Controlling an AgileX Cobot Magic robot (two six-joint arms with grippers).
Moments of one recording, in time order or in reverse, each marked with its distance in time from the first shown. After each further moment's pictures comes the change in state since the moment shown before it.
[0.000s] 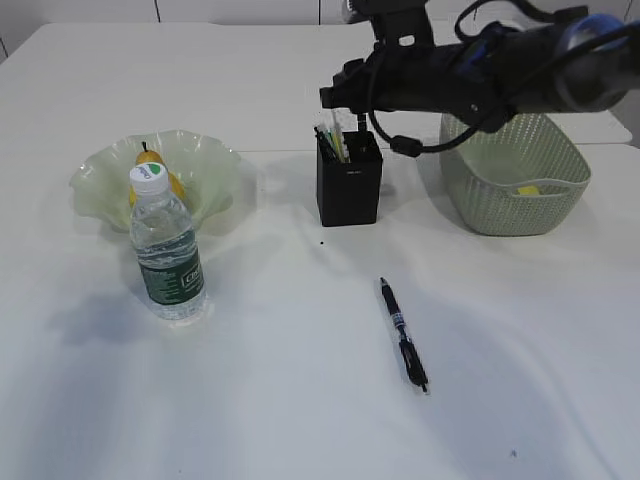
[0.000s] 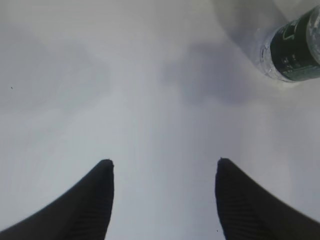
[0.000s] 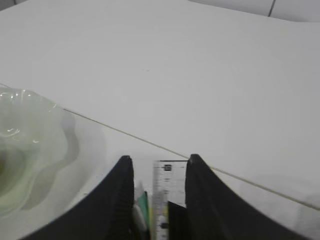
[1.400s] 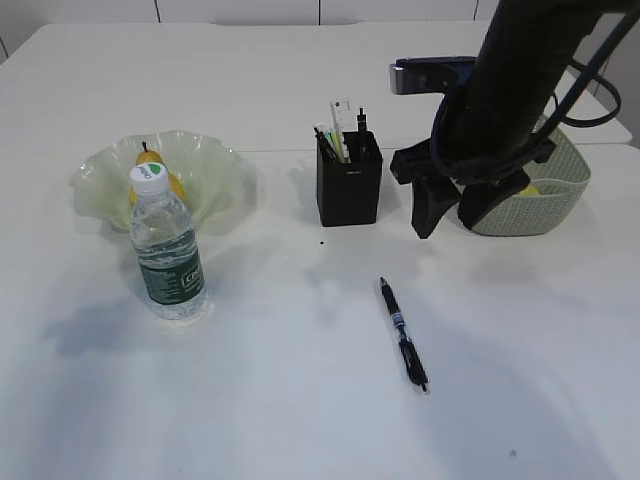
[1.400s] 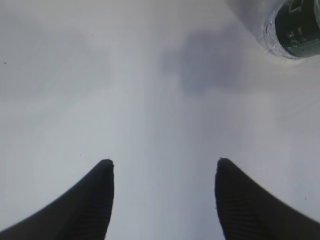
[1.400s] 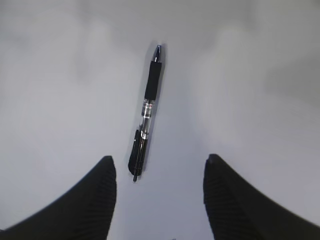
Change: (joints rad) left arm 0.000 0.000 0.000 -0.010 0.061 0.000; right arm 0.000 -0.225 0.000 0.684 1.286 -0.507
